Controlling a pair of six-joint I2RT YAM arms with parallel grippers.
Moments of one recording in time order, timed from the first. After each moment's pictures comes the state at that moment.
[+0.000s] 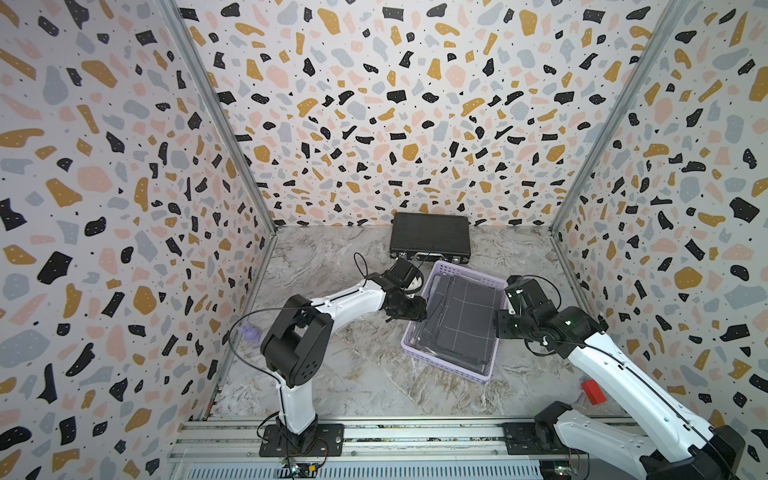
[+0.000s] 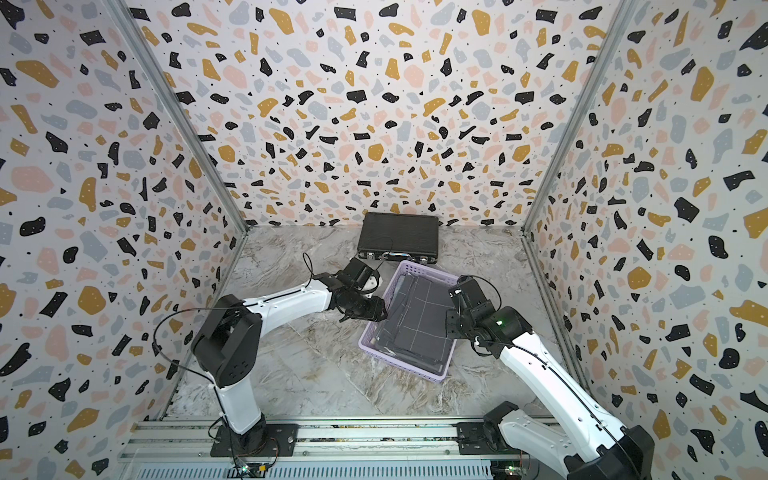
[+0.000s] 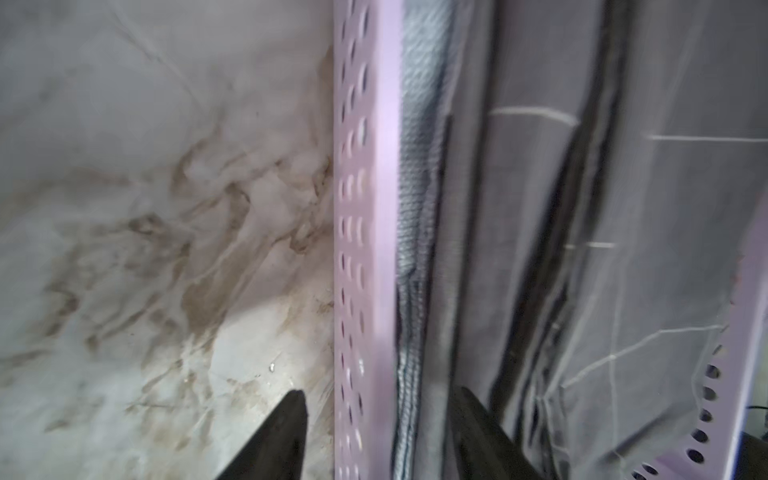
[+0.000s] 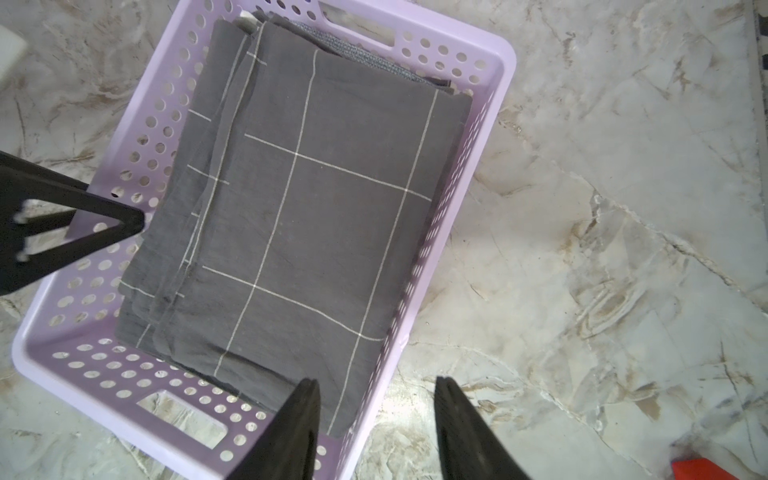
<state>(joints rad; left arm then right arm) -0.65 1.87 1.29 -0.56 0.29 -0.39 0.54 1.01 0.97 -0.97 0.18 0.45</state>
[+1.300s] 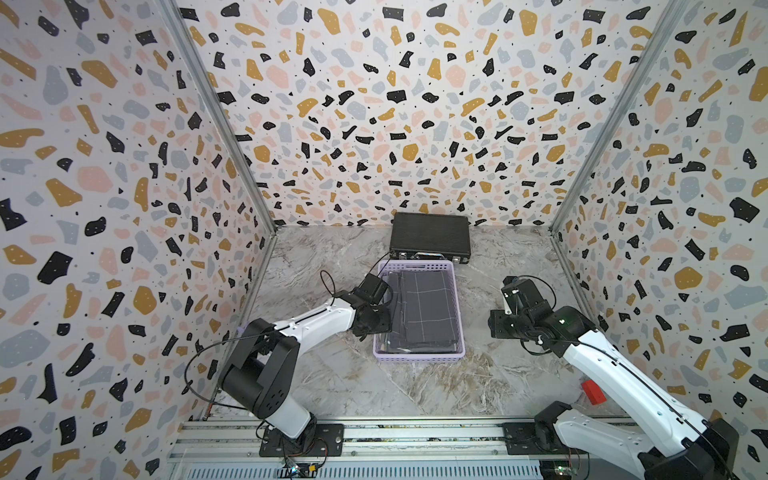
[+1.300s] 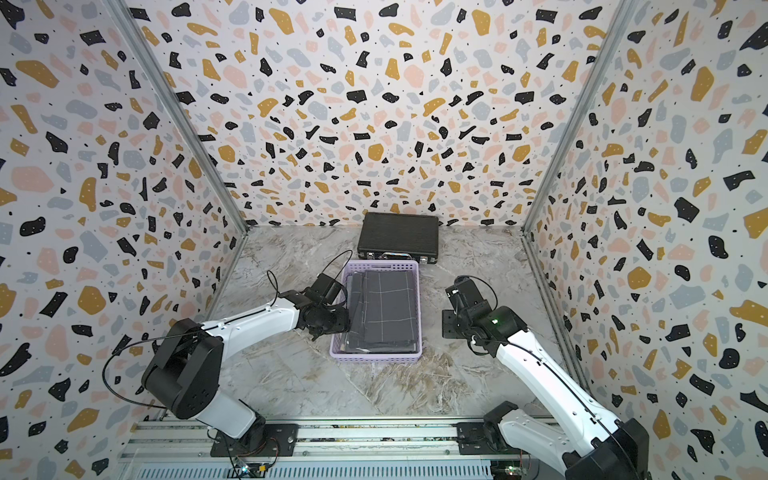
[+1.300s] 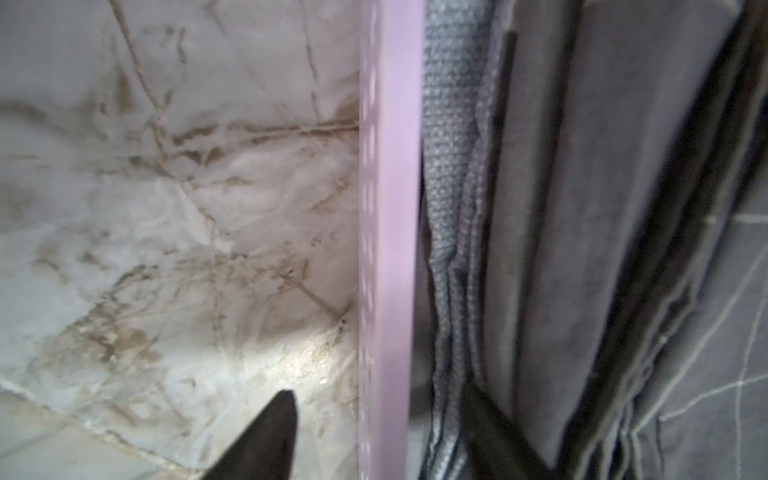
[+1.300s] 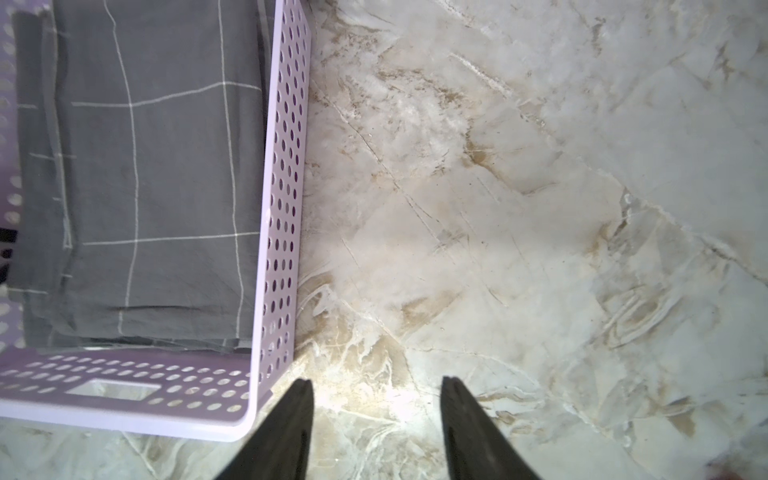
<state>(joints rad) -0.54 1.57 0.96 -0.59 0.05 -0.59 0.54 1.03 0.94 -0.92 0.15 0.46</state>
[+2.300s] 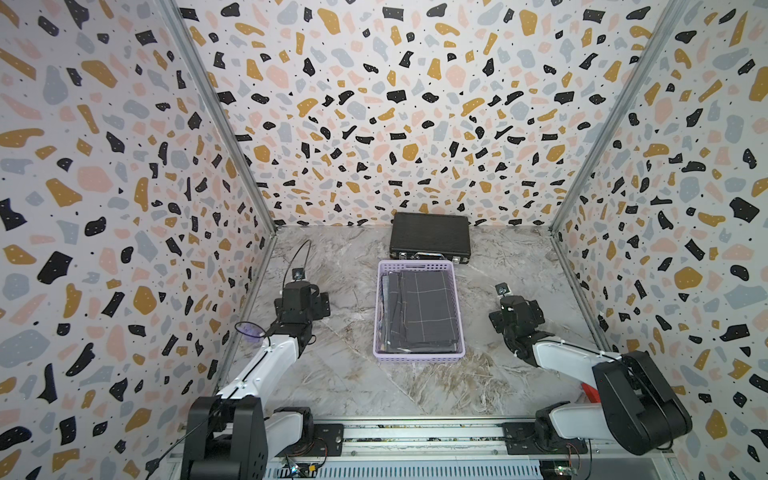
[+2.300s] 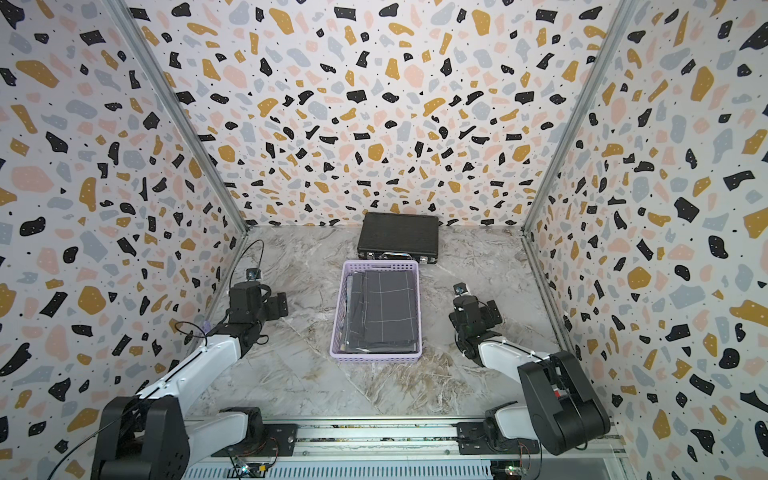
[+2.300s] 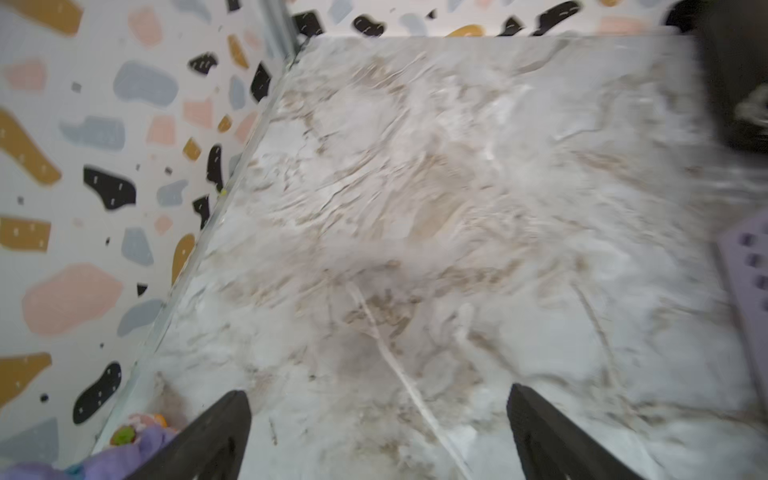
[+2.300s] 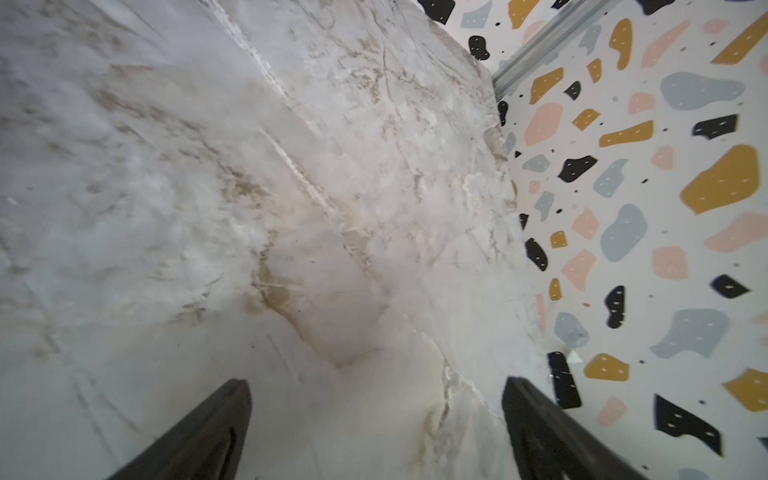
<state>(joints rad) 0.03 1.22 0.53 0.04 -0.24 -0.09 0.33 1.39 0.39 0.35 0.56 -0.25</state>
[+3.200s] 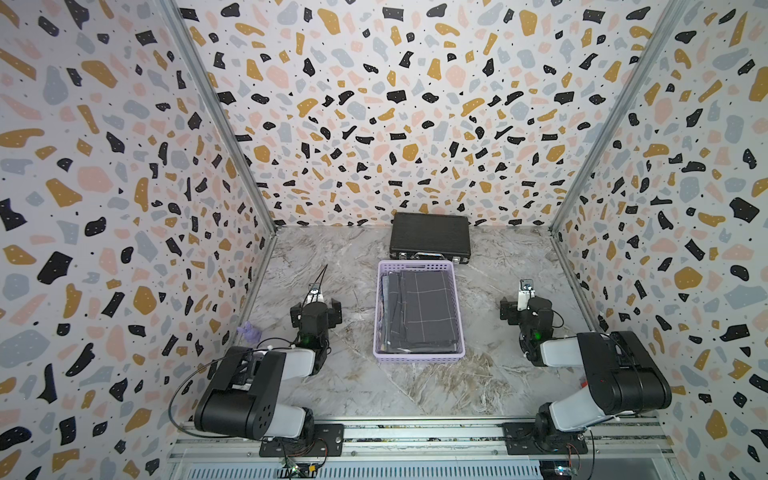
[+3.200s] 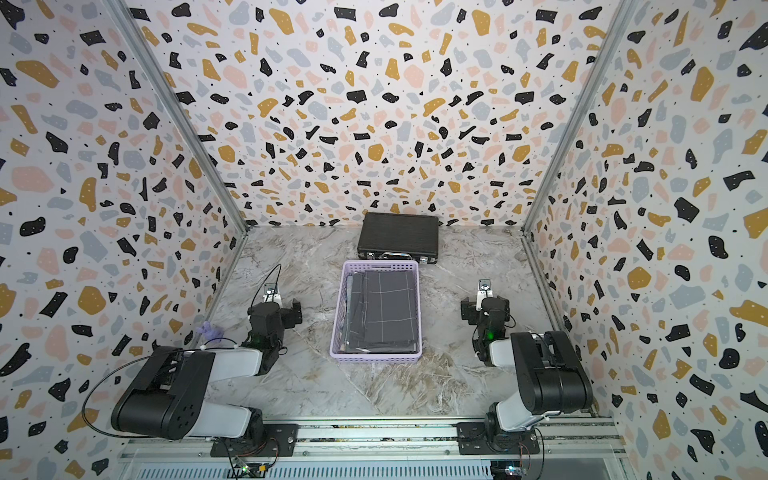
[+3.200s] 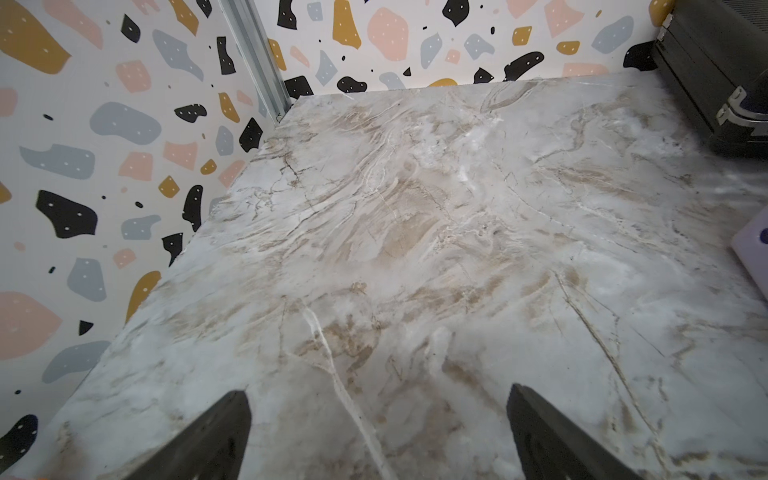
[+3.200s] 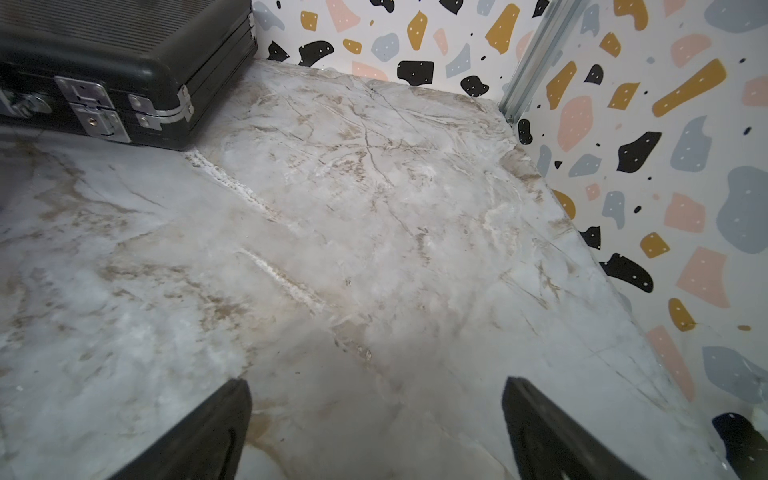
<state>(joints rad) -0.15 1.42 0.30 0.70 -0.38 -0.01 0.07 1.52 0.33 0.78 0.19 -0.11</state>
